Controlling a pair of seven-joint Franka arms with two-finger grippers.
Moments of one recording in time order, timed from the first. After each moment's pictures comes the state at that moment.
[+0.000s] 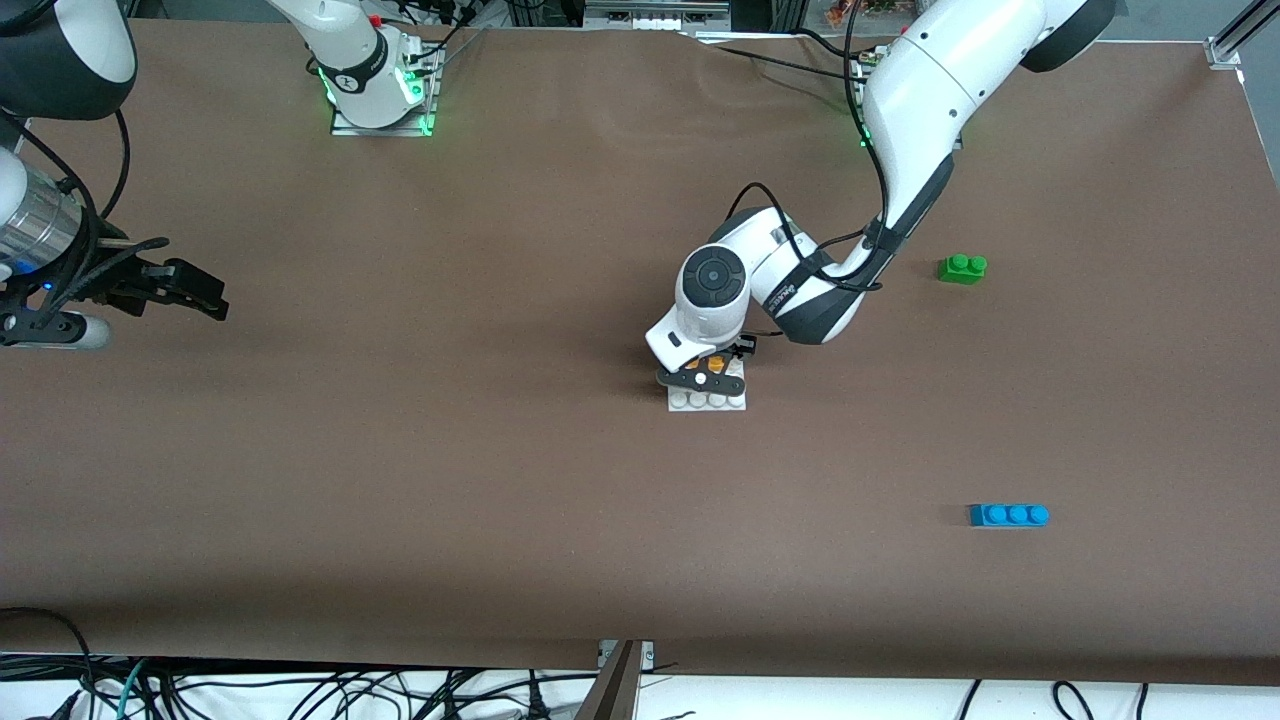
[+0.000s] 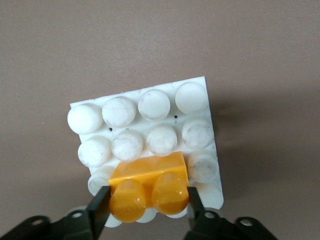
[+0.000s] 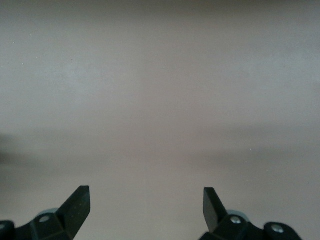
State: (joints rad) left arm -0.27 0.78 -0.47 -1.55 0.36 2.12 -0.71; right arm 0.02 0.16 0.04 -1.52 0.00 1.69 0.11
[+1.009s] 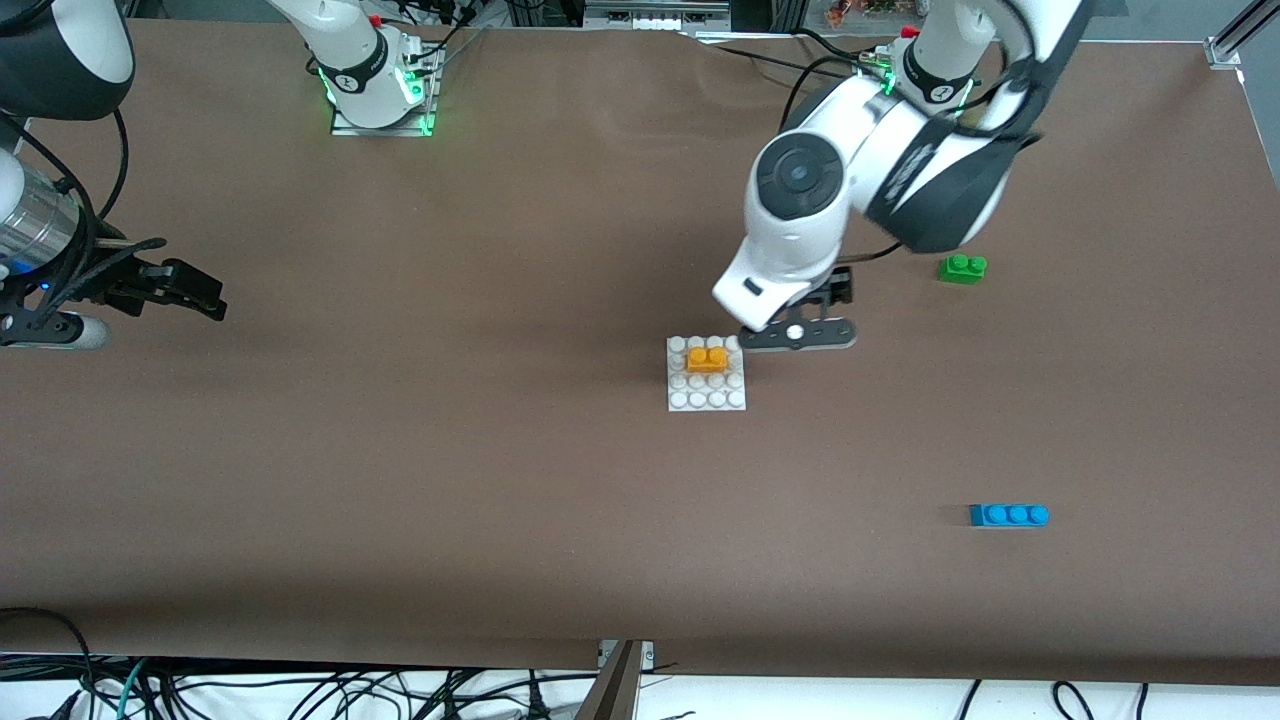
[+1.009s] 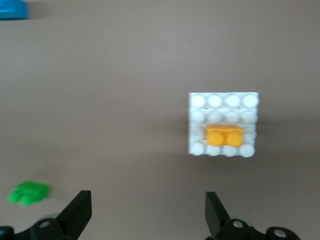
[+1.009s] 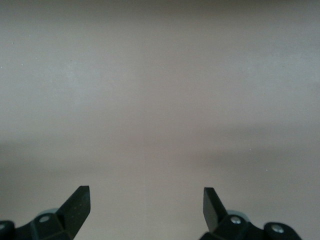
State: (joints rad) left arm -0.18 0.43 -0.47 -1.44 0.25 1.63 -0.72; right arm 0.02 0.16 0.04 -1.52 0.00 1.69 0.11
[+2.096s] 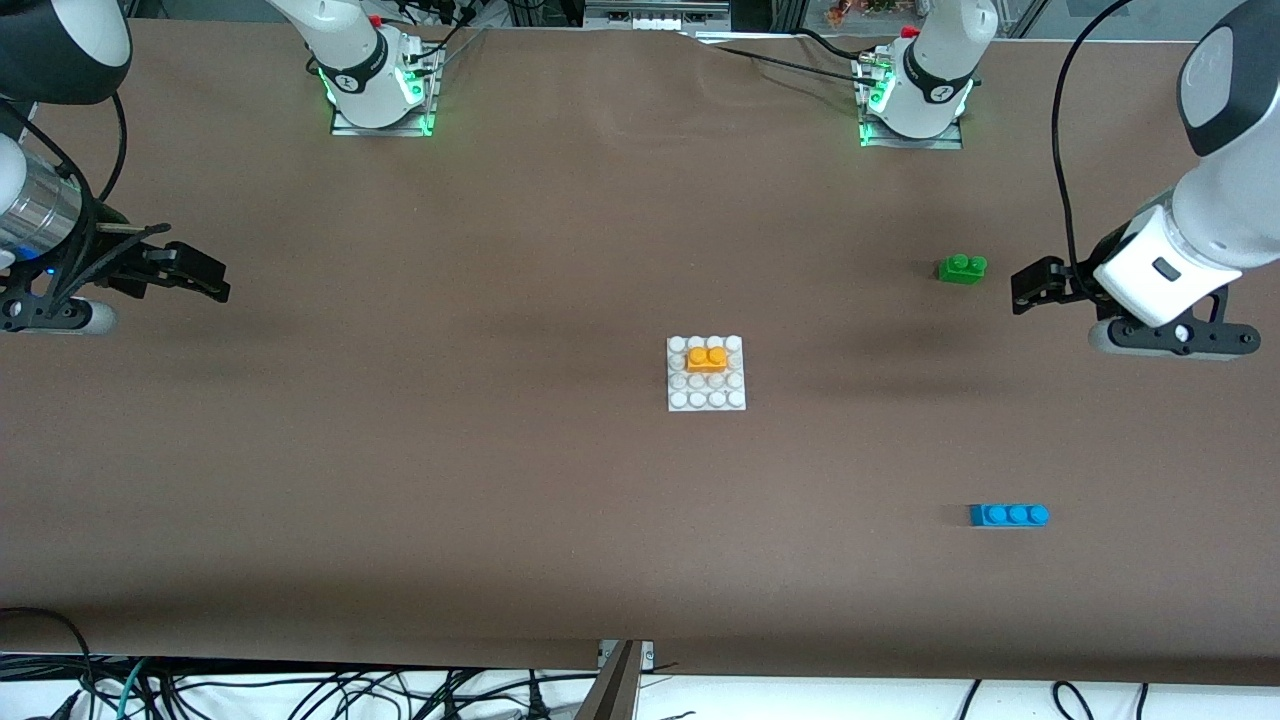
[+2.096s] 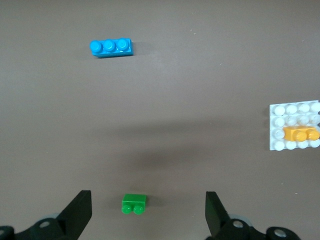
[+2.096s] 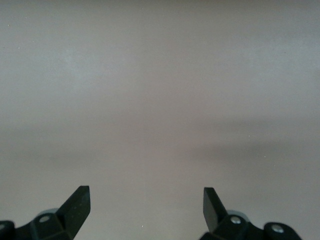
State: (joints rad) left arm -0.04 0.12 -0.05 -1.60 0.01 1.67 -0.03; right arm 0.02 0.14 0.05 -1.52 0.00 1.63 0.11
